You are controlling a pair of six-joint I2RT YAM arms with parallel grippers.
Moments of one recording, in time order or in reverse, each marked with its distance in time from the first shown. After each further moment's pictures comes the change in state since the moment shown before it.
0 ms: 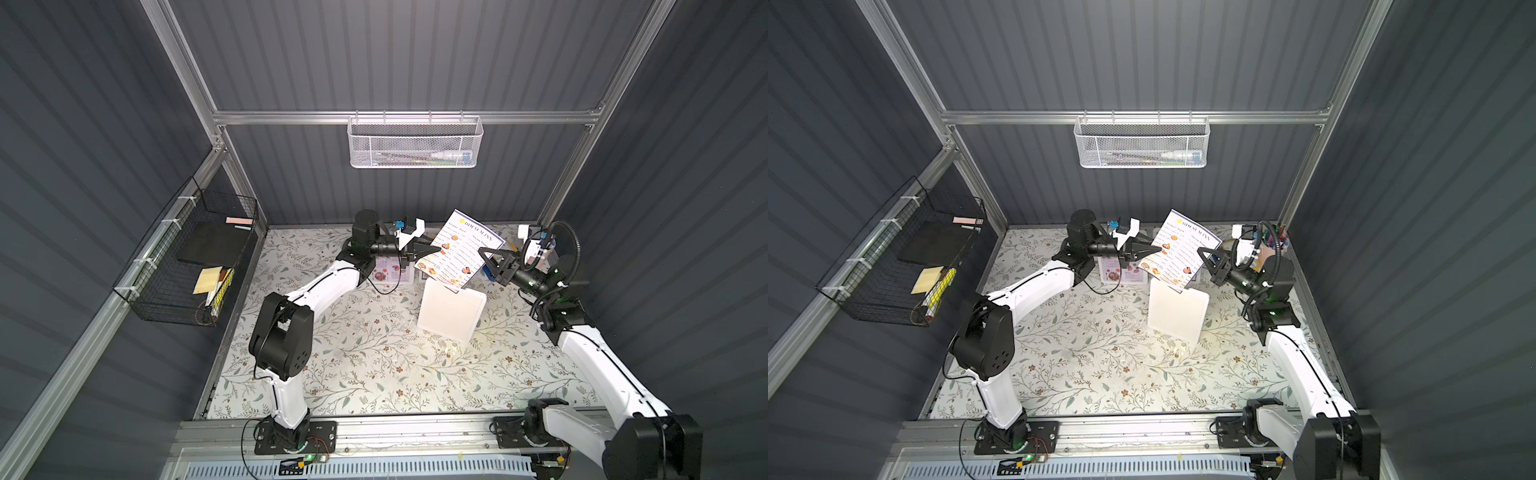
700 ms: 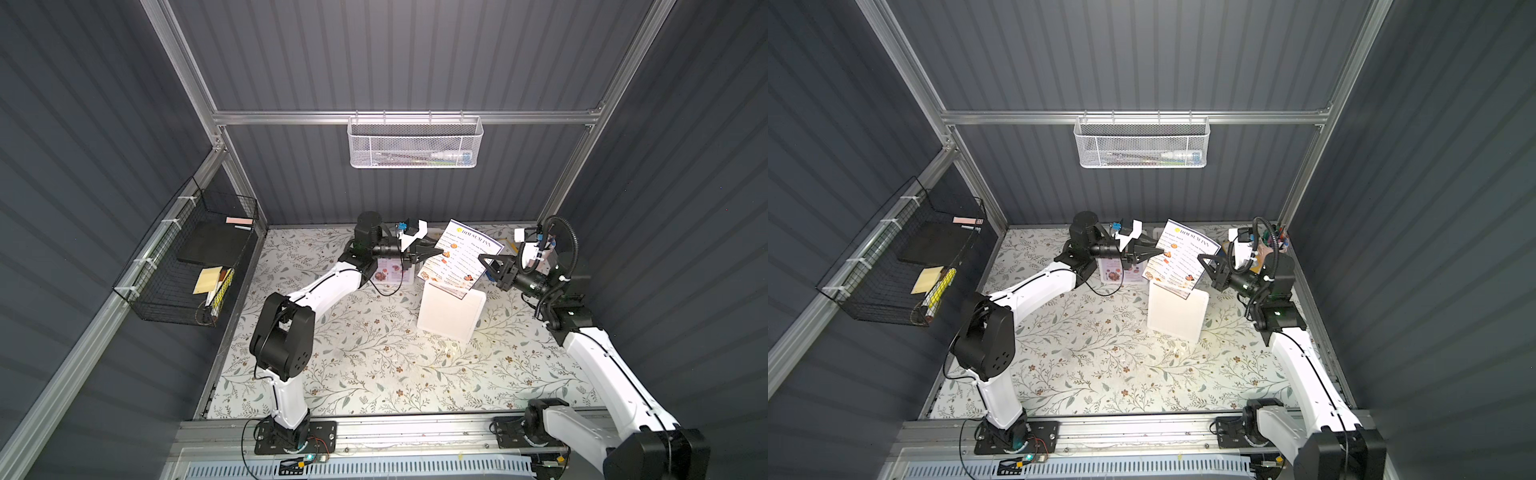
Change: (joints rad) left arm -0.017 0.000 -0.017 0.011 -0.024 -0.008; right arm -0.006 -0.045 0.062 -0.269 -0.012 -0.144
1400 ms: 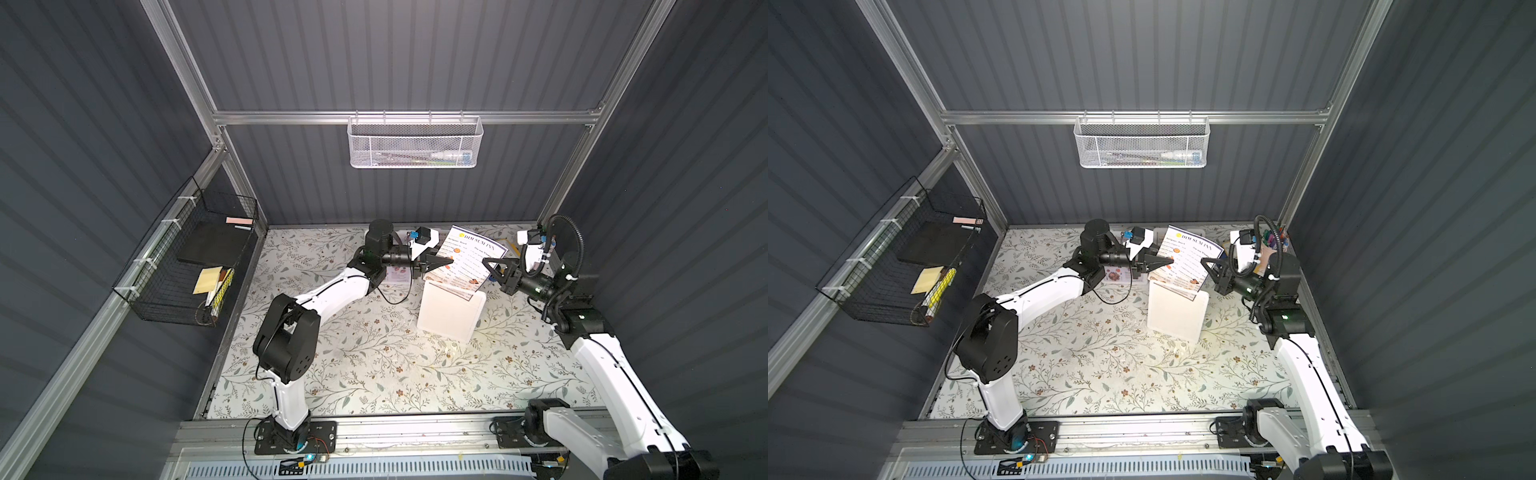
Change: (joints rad) left arm -0.071 0.000 -0.032 0.007 -0.045 -0.008; right arm -0.014 -0.055 0.053 -0.187 0.016 -0.082
